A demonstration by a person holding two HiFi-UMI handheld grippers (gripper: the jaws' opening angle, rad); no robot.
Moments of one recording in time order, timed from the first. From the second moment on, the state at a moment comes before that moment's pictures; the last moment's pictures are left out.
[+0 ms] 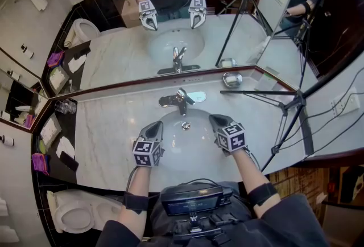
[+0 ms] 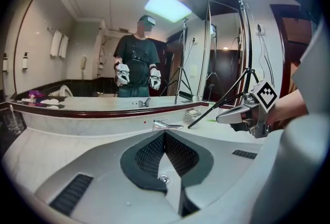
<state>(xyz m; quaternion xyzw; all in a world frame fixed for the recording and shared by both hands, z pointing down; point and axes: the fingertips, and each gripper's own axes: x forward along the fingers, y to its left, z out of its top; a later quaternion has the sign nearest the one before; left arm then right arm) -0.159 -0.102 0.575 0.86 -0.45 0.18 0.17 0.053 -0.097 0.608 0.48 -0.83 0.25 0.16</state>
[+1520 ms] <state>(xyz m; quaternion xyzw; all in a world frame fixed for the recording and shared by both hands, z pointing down) -0.015 -0.185 0.665 0.83 -0.22 0.46 -0.22 0.094 -0.108 0.635 0.50 -0.80 0.28 0.17</state>
